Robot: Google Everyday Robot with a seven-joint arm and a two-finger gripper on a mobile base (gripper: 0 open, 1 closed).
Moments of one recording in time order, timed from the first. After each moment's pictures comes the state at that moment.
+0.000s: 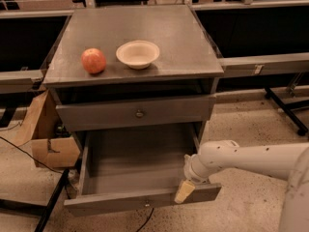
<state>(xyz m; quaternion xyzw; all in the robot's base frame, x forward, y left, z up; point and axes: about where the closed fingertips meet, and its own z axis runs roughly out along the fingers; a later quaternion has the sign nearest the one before) 0.523 -0.121 0.447 -0.59 0.78 0.09 0.18</state>
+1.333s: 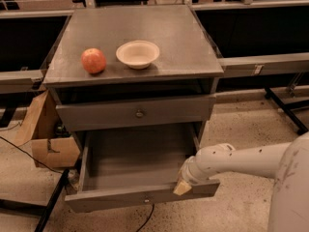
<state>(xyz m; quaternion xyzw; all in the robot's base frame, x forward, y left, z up) 0.530 -0.114 0.434 -0.59 0.78 0.06 0.20</state>
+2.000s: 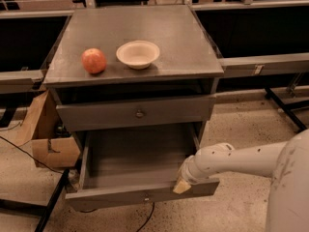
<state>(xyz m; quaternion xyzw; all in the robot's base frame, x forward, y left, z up) 0.535 -0.113 0.436 -0.59 0.78 0.06 0.20</state>
